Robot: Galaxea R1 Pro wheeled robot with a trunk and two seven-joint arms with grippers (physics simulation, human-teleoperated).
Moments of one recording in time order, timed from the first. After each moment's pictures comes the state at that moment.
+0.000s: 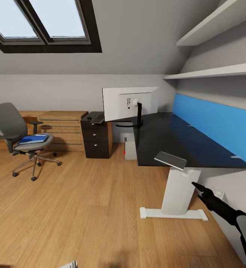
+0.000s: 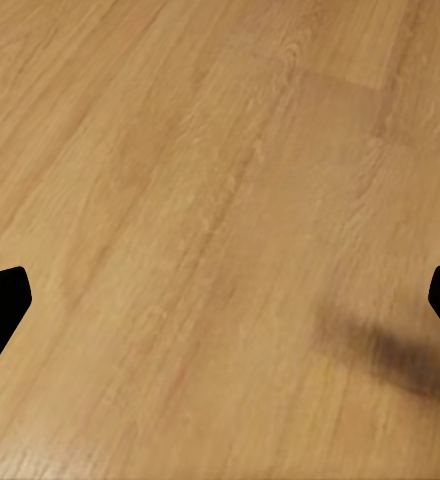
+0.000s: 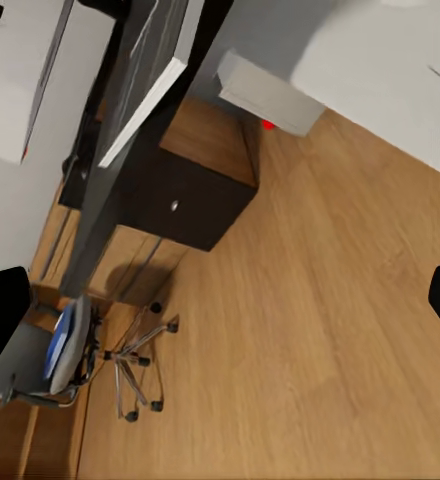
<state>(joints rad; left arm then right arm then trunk) -0.01 -0.07 0.02 -0.75 0.16 -0.23 0.24 -0.40 -0.25 -0.47 -1.04 -0.88 0.69 0.36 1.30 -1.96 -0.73</state>
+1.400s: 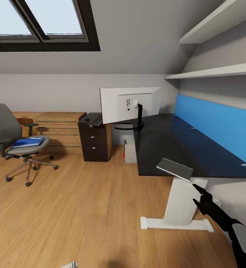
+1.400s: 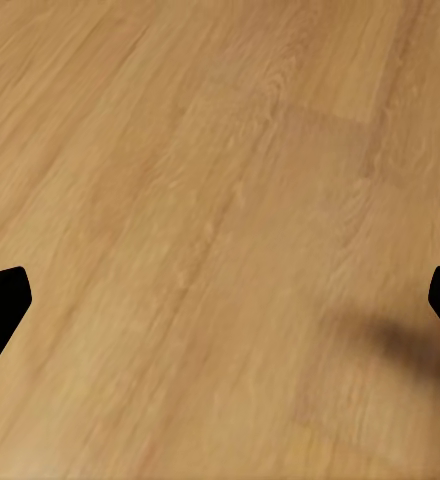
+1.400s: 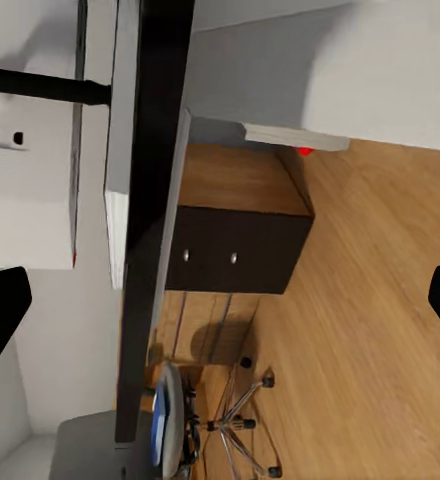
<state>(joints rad) -0.01 -0.07 0.02 -0.74 0.15 -0.24 0.24 -0.41 -0.16 -0.57 -0.95 -1.09 0.68 0.29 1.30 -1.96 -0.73</state>
